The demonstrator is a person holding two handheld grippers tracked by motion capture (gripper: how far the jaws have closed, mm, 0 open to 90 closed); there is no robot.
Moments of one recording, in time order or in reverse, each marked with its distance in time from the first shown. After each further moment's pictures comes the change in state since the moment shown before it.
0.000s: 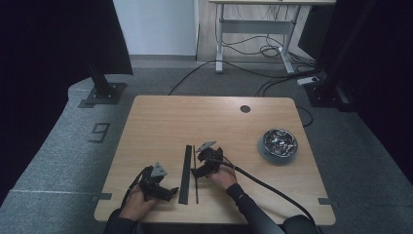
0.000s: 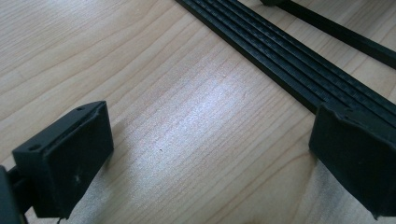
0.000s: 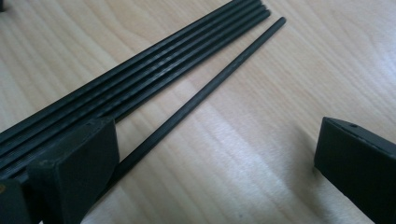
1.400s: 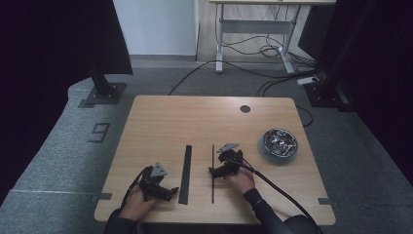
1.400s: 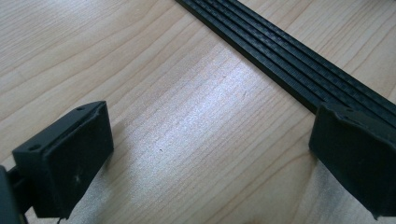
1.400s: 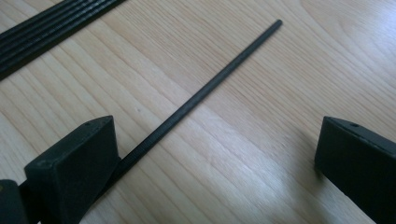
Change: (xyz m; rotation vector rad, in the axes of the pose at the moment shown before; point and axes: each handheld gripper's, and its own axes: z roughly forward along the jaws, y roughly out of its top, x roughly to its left) left arm 0.000 0.000 0.000 0.000 0.001 0.000; right arm -0.038 -0.046 -0.033 -0.036 -0.070 0.100
